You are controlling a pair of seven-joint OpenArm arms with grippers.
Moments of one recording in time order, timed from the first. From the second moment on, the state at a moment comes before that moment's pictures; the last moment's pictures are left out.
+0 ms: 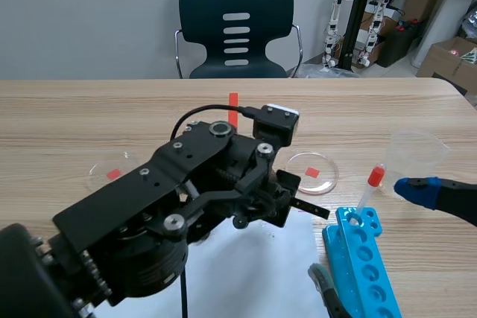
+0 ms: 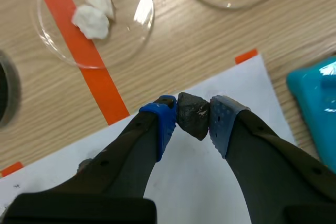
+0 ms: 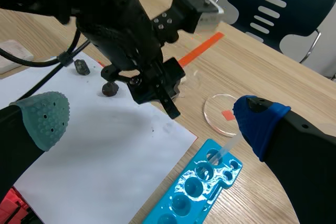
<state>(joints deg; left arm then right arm) -10.1 0.3 42.4 79.8 -9.0 15.9 47.8 -59.6 24.0 4.7 116.8 -8.0 18.3 31.5</state>
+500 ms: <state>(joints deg) 4.4 -16.2 34.6 103.8 -9.1 15.7 29.1 -59.5 24.0 4.7 116.8 -8.1 18.3 31.5</state>
